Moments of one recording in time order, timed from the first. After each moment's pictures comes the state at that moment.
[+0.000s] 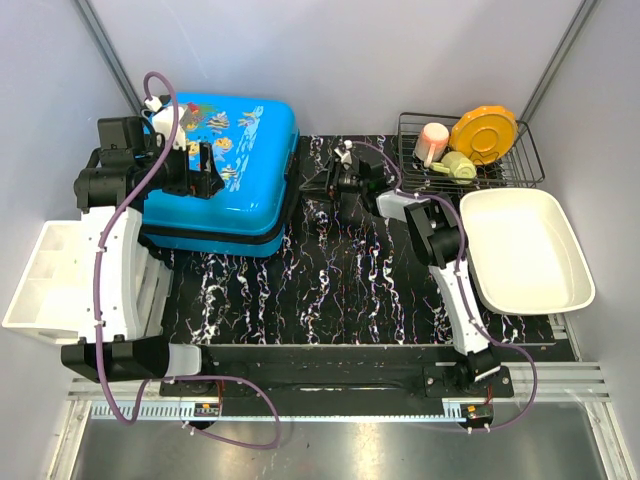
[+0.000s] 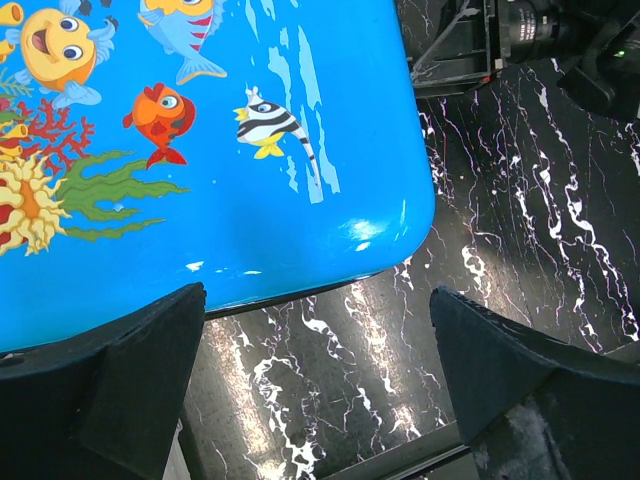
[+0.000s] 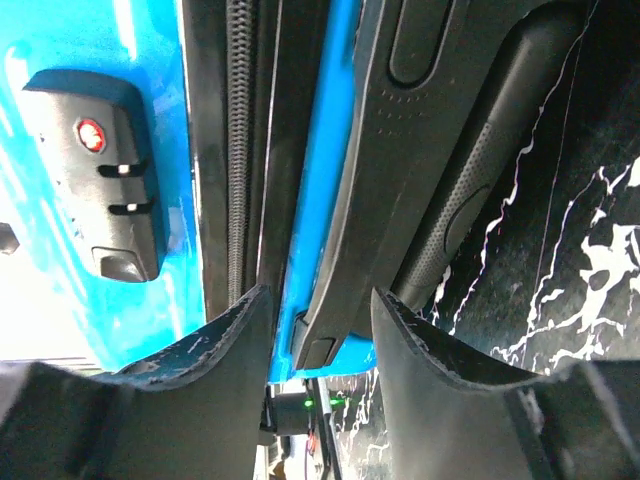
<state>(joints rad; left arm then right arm) 0.07 1.34 1.73 -1.06 0.42 0.13 0.40 2.52 1.78 0.59 -0.94 1.23</state>
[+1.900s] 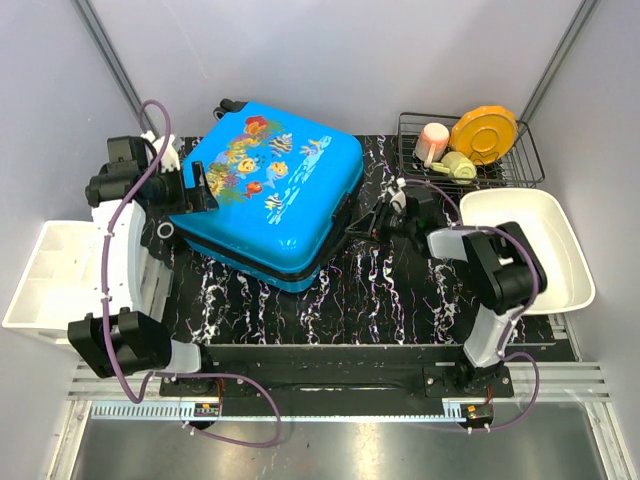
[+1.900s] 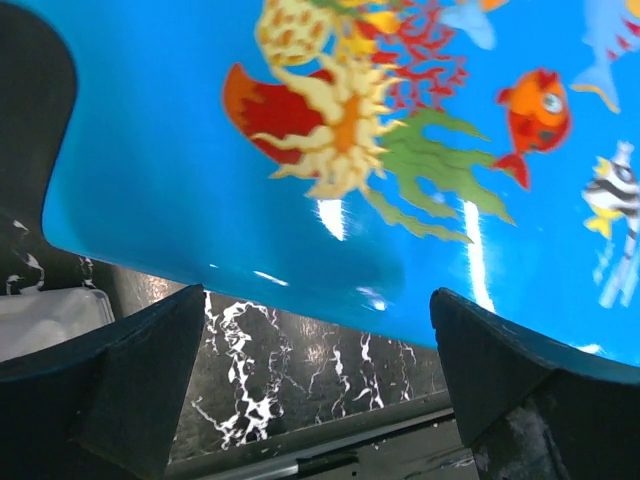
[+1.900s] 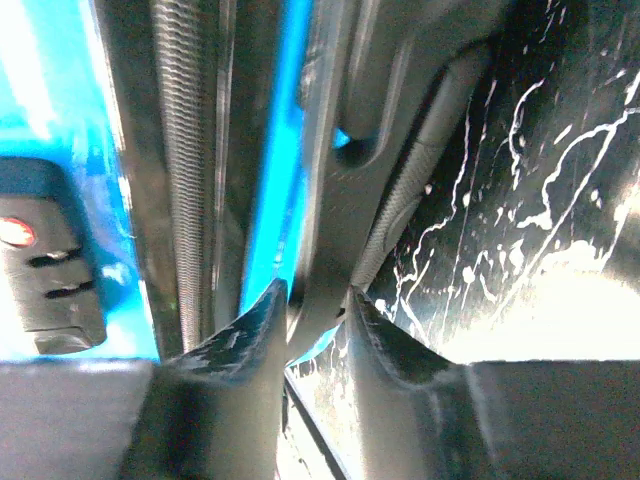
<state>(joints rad) 0.17 1.39 1.56 -1.07 0.40 0.04 0.31 1.87 0.87 0.55 -0.71 1.02</state>
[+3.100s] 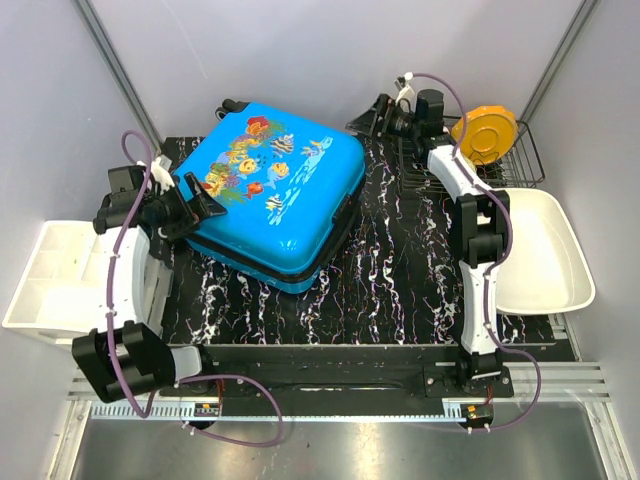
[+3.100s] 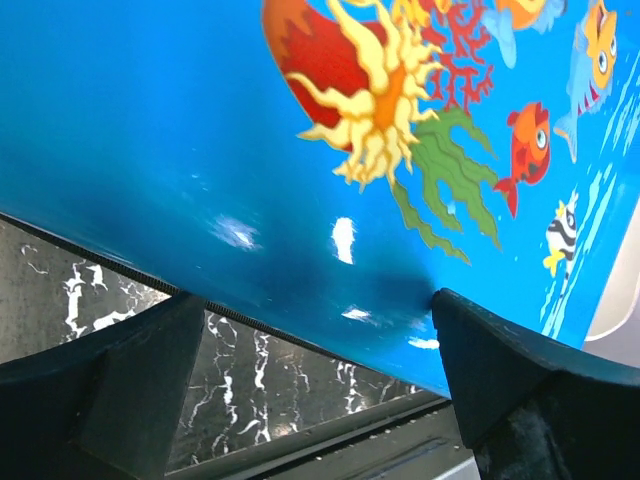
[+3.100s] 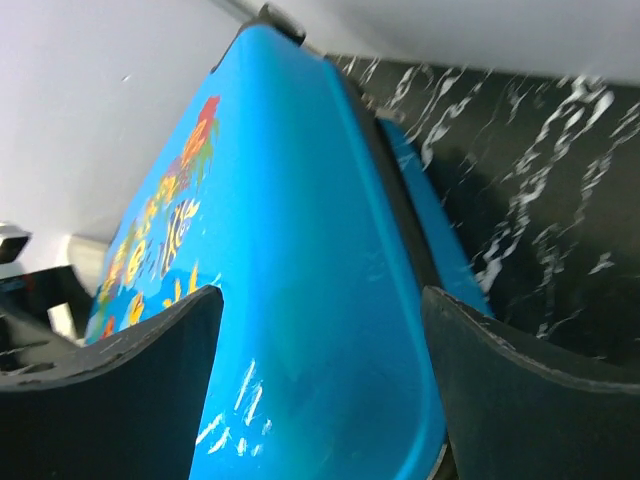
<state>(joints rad) 0.24 1.24 1.18 -0.78 0.56 -0.28 0.17 2.31 2.07 0.07 -0.80 0.66</state>
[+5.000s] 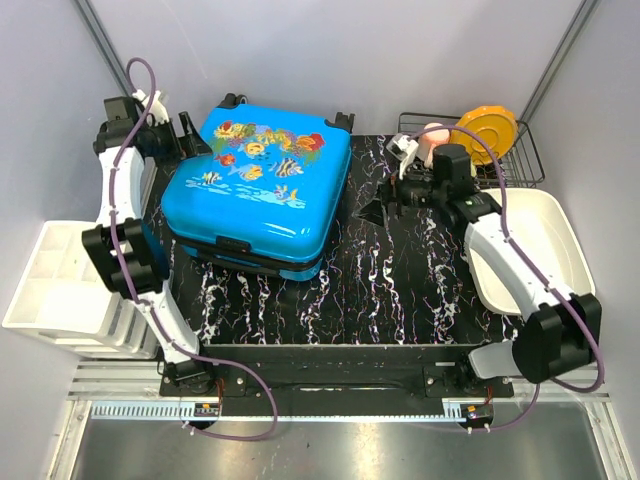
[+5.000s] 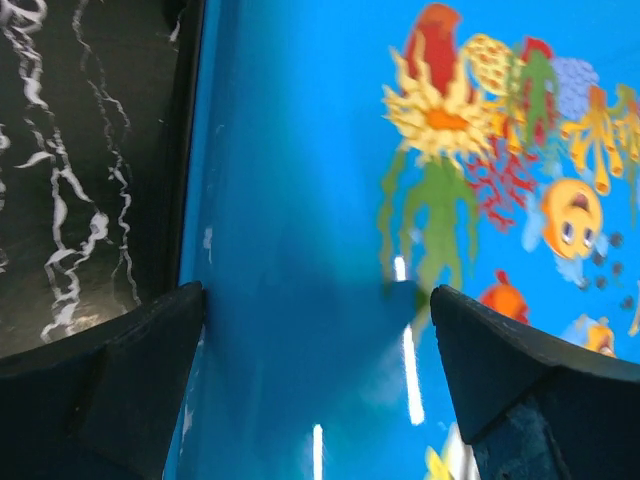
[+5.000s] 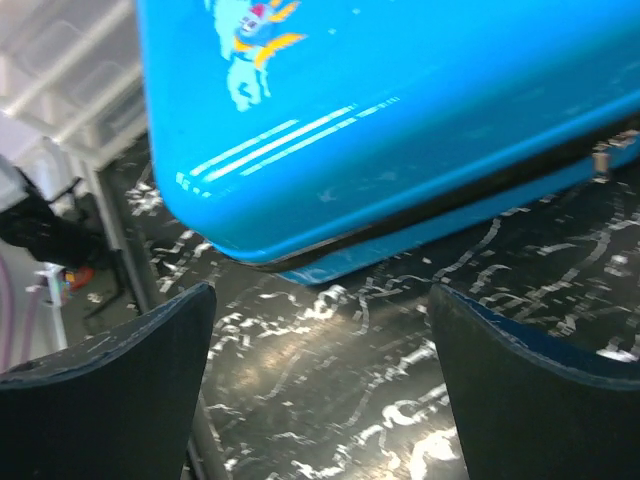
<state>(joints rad) 0.27 1.91 1.94 -0.77 0.61 -0.04 0.34 1.40 1.21 -0.25 -0.81 0.06</state>
